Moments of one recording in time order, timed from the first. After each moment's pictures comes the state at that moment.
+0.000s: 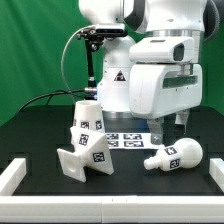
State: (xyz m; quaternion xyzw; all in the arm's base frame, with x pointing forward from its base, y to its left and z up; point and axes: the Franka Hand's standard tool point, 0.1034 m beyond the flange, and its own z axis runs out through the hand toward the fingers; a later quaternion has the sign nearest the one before) arm 0.585 0.047 0.090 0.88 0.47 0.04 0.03
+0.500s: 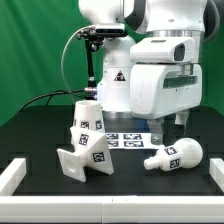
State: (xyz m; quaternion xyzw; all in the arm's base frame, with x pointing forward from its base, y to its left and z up) arm 0.585 0.047 0.089 0.88 0.47 0.04 0.04
